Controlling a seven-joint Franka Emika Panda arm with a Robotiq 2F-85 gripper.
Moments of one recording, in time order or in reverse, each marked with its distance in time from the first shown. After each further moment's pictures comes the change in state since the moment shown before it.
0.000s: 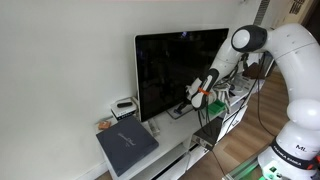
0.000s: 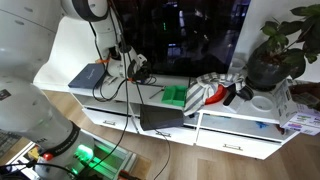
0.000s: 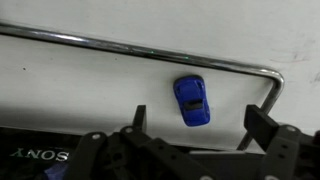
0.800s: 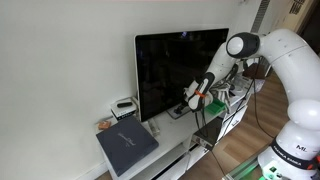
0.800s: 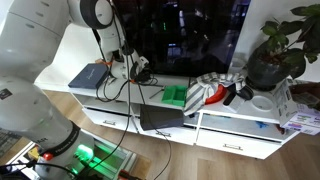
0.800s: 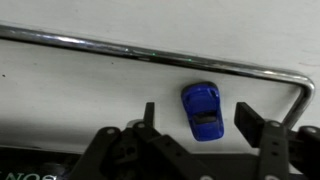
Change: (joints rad) arm 0.021 0.091 -0.013 0.108 0.009 -0.032 0.002
